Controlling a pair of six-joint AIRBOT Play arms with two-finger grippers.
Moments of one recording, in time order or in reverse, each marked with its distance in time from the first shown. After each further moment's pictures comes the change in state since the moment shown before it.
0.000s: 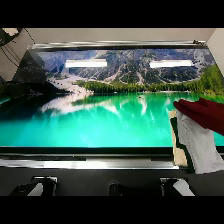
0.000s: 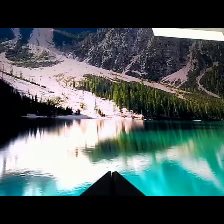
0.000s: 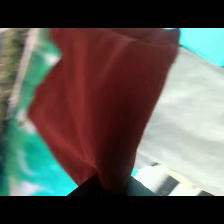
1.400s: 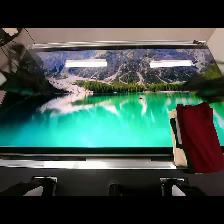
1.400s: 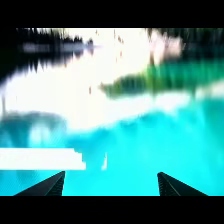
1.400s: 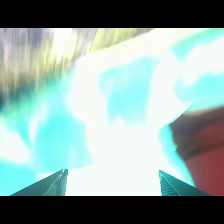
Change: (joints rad) left arm -0.279 -0.369 0.240 0.431 -0.329 -0.311; right arm 0.930 -0.027 -0.164 -0.168 -0.440 -0.061
